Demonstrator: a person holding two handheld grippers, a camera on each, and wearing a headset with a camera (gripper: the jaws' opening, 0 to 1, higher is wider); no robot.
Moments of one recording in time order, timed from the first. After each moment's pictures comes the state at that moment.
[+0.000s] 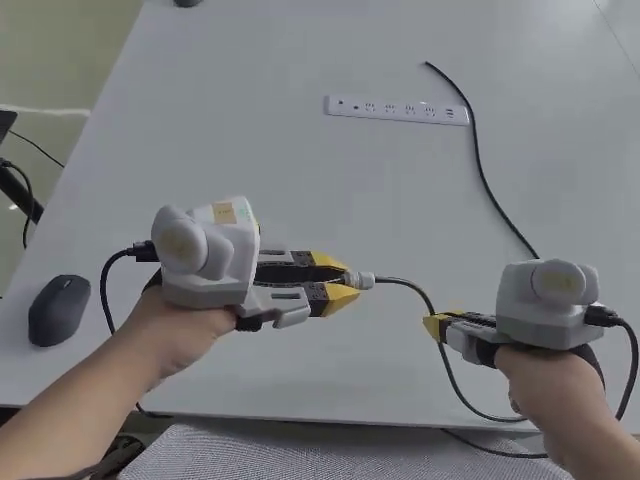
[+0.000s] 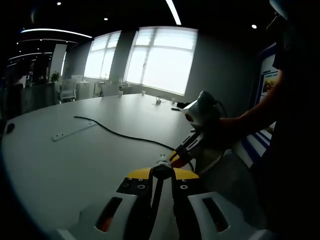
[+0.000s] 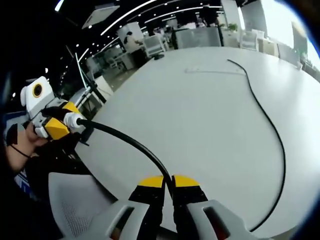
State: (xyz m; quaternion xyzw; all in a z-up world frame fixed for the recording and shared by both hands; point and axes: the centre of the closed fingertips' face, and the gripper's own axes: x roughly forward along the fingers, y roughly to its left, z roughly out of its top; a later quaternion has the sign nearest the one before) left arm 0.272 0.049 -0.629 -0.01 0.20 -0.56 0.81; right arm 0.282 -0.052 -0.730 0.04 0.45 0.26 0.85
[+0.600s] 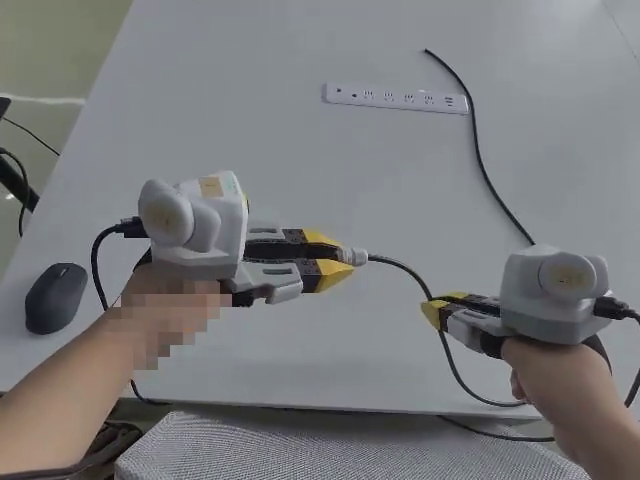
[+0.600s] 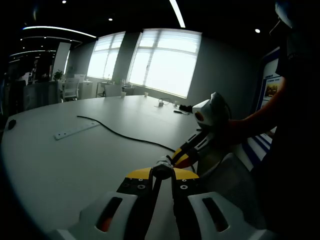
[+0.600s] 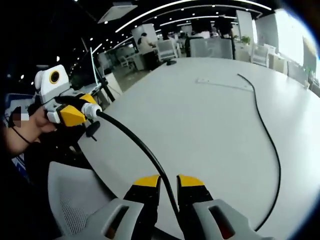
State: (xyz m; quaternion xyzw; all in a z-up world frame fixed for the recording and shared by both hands) left arm 0.280 0.055 -0.625 -0.02 0.20 -0.55 0.81; right arm 0.282 -0.046 -0.707 0.00 0.40 0.30 0.86
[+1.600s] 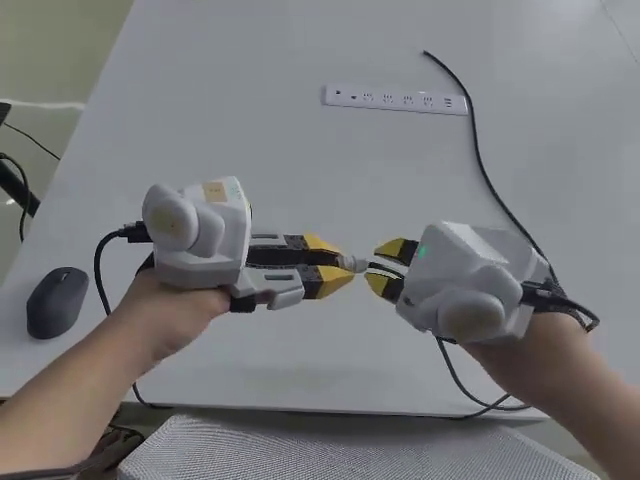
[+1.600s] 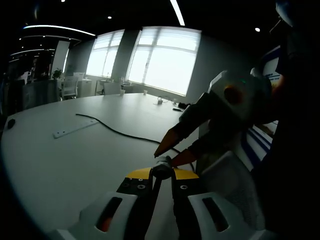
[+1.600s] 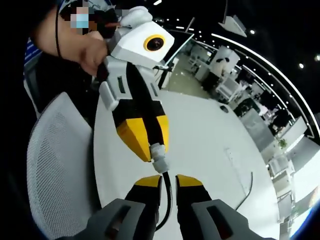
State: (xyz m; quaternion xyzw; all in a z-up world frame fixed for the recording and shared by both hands) left arm 0.275 0.053 -0.628 -0.02 0.21 -0.55 0.81; right arm 0.284 0.044 -0.645 -0.37 0.21 0.46 0.78
